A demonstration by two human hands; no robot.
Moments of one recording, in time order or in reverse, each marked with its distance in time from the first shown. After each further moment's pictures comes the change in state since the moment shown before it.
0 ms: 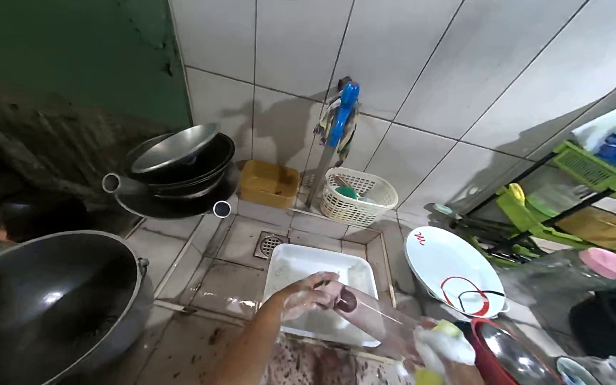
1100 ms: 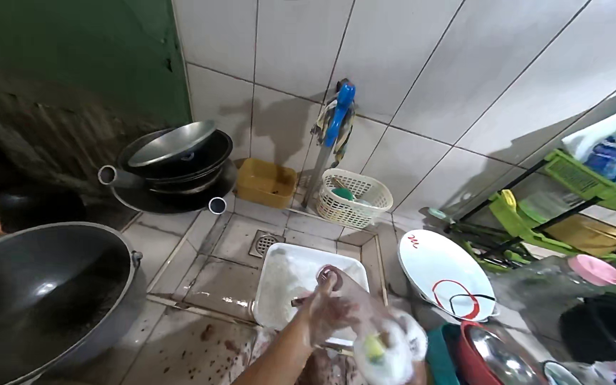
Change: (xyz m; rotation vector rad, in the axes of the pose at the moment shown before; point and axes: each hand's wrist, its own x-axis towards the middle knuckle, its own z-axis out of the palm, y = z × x) left_hand 0.004 0.000 0.081 -0.642 0.287 -0.119; right_hand -0.029 0.029 0.052 -0.695 0.172 -0.855
